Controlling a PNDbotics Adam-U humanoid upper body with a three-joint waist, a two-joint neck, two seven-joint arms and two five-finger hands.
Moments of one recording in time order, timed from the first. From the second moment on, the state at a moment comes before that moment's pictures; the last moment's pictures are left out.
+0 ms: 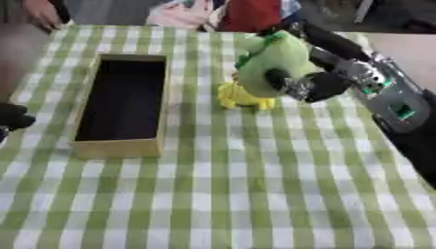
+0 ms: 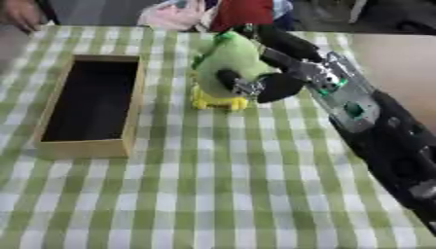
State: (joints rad) left arm -0.16 0.20 0.13 -1.86 0.10 -0.13 -0.29; right arm -0.74 -0.62 0.33 -1.52 0.27 -0.58 0.25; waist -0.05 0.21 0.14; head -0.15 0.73
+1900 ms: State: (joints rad) left arm -0.31 0.22 0.05 -1.92 0.25 -0.10 -0.36; right arm -0.99 -0.36 0.26 -0.95 0.91 -0.77 0.17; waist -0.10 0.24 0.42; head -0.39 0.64
